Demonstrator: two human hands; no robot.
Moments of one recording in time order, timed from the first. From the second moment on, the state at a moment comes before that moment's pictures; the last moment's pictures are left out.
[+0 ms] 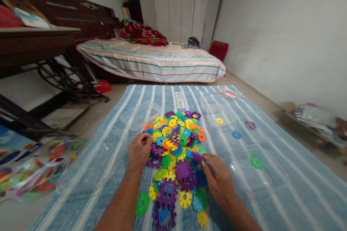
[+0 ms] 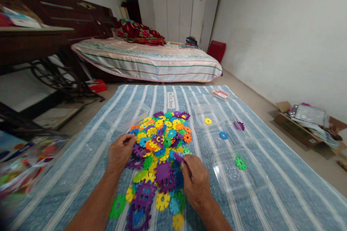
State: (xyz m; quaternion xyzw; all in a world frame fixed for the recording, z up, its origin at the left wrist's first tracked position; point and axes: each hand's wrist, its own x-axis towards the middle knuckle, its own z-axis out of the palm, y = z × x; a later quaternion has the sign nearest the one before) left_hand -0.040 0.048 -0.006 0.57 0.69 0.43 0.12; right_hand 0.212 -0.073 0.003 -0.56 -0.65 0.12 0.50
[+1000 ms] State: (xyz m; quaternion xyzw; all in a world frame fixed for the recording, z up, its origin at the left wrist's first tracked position) left_hand -0.043 0.053 -0.001 0.57 0.69 0.42 0.11; right_hand 0.400 -0.011 0.091 -0.77 -0.51 -0.18 0.33
